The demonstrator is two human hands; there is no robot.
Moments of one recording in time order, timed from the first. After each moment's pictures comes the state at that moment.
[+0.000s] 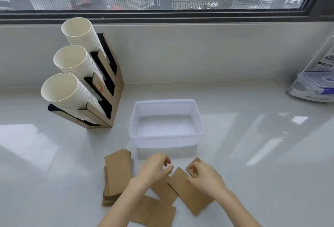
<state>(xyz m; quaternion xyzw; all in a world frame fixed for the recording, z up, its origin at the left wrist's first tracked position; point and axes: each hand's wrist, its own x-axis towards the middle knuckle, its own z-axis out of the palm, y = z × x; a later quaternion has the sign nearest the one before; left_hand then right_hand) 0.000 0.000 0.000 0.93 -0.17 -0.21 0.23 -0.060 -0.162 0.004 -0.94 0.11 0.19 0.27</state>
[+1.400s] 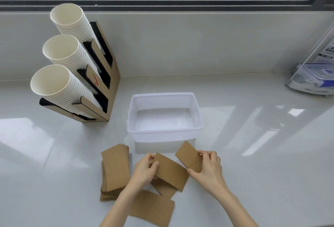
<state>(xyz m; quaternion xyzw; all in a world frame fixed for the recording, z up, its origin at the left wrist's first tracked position) -0.012 0.022 -0.033 0.83 0.03 -0.23 0.51 -0.064 -0.169 -0.019 -0.94 0.16 0.05 0.31</state>
